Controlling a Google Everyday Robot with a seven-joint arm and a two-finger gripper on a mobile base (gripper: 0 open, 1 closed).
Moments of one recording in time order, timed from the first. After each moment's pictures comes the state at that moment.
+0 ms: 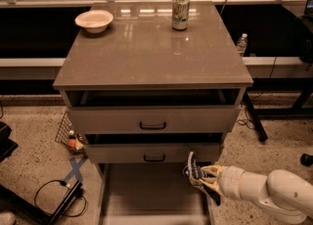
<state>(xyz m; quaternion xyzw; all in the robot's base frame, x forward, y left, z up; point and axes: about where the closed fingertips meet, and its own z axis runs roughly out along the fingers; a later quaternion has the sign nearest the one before) 0.453 -0.170 0.528 -0.52 0.71 0.15 0.45</state>
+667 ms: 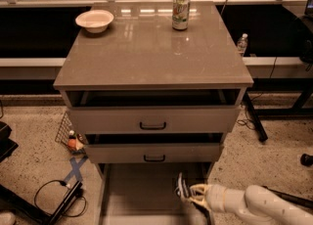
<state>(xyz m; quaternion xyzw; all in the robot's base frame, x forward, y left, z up) 0.459 -0.155 0.358 -0.55 0.68 0.20 0.45</state>
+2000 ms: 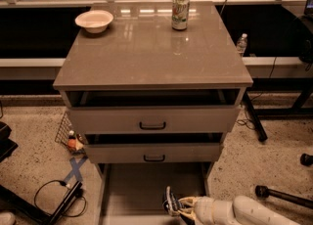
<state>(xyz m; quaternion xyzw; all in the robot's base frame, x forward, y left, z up) 0.423 -0.104 0.310 -0.53 0.66 0.28 0.45</state>
